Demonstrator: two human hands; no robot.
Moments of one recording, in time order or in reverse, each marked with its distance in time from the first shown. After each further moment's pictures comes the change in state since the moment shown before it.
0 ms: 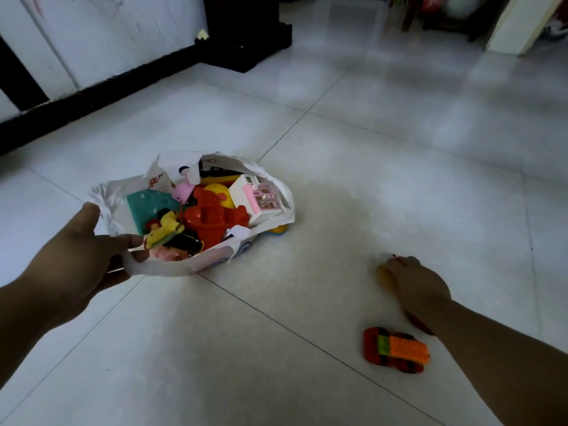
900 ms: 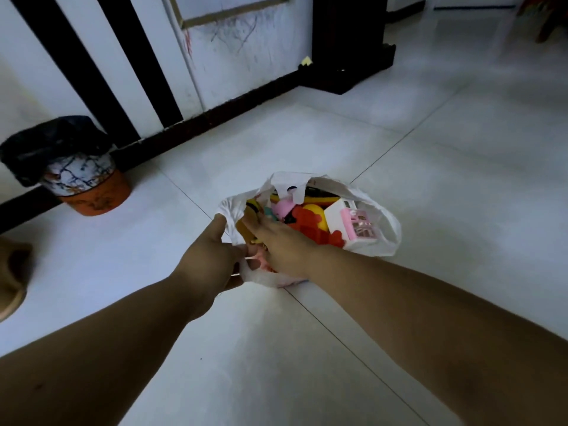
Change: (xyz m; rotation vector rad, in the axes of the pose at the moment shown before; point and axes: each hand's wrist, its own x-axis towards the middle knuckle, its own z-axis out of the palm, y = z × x) left_hand -0.011 0.018 -0.002 -0.151 -0.007 -0.084; right_hand 0.056 -0.360 -0.074 0.138 0.016 -1.050
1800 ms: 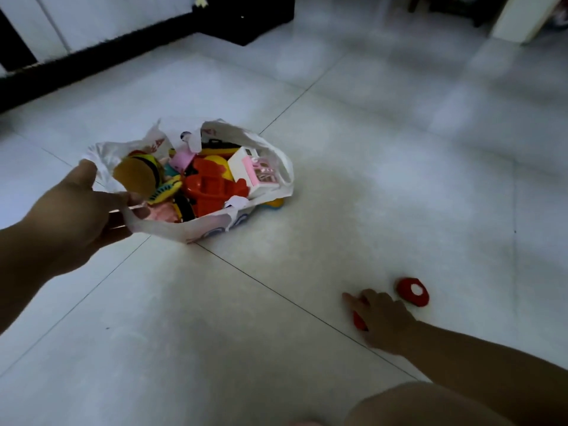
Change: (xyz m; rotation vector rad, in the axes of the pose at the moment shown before) left_hand 0.007 -0.017 -0.002 0.079 -0.037 0.120; right_hand -0.365 0.066 0.095 -0.127 -0.579 0.758
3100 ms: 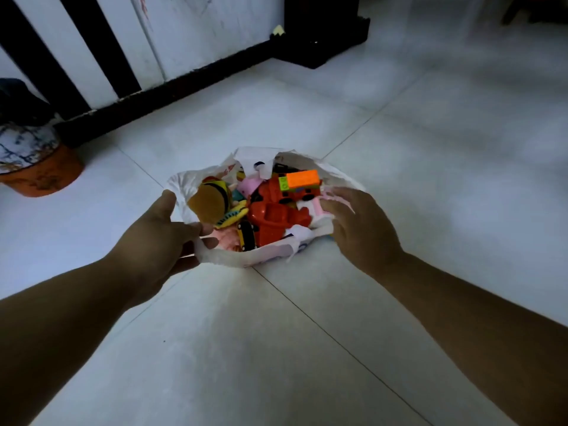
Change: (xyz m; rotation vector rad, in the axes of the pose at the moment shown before) left_hand 0.003 0.004 -0.004 -0.059 0.052 -0.083; right_hand 0.096 -0.087 -0.211 0.265 1.330 -0.506
